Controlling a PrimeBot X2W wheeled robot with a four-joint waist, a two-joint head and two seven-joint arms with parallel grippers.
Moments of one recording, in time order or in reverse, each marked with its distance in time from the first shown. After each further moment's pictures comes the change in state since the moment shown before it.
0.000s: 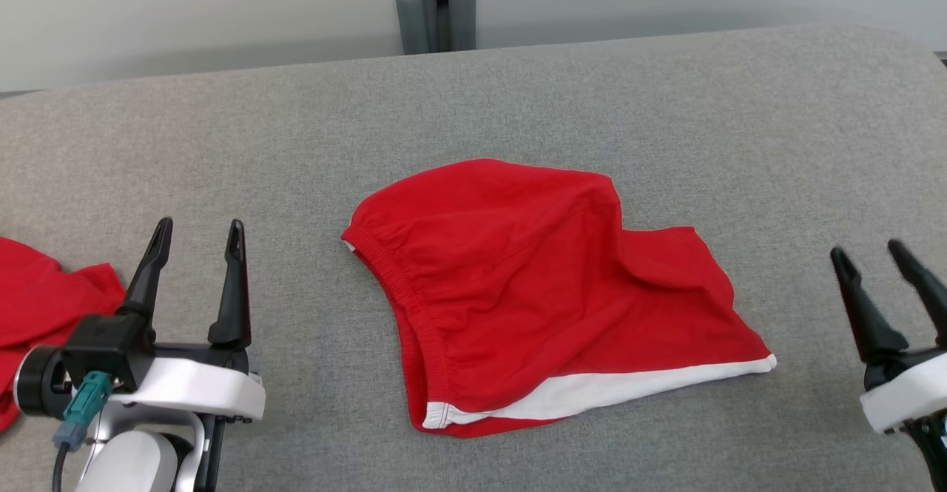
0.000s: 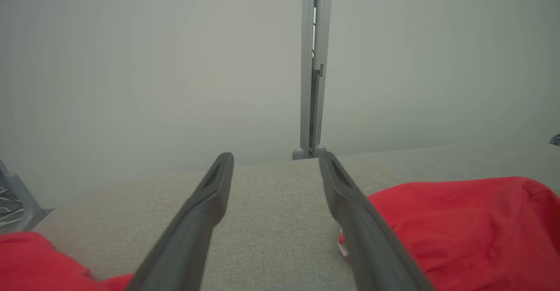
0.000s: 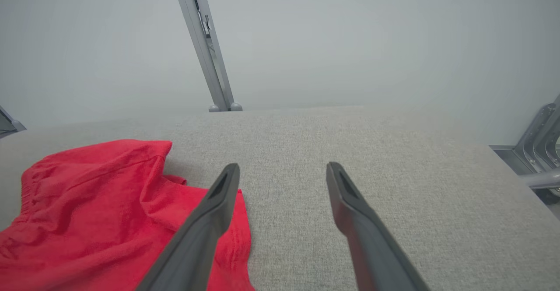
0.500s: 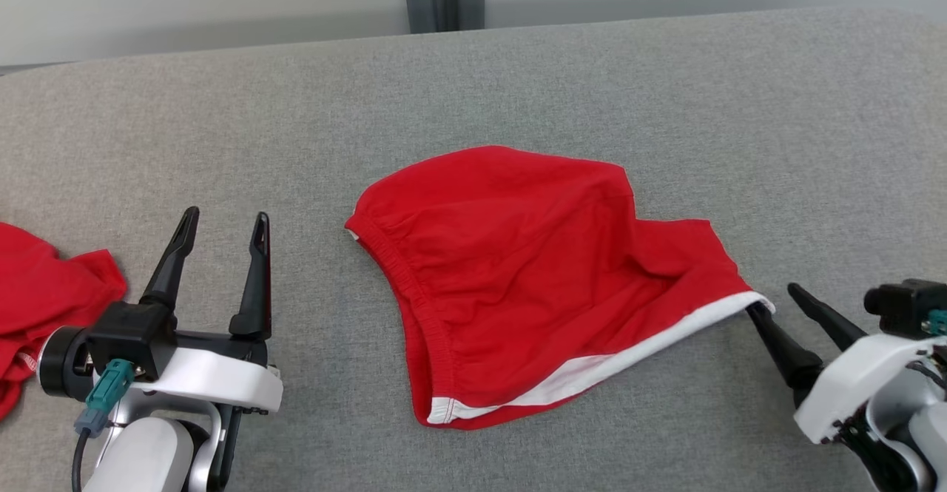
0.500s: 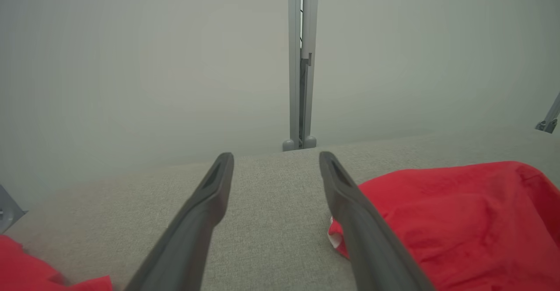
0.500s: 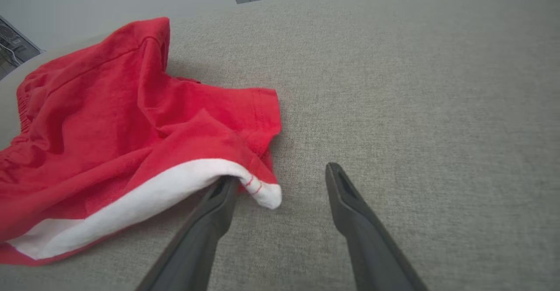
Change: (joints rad) left arm -0.040 -0.019 -0.029 0.033 0.018 -0.043 -0.009; right arm -0.212 -0.072 0.397 0.317 0.234 0.000 -0.001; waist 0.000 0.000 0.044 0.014
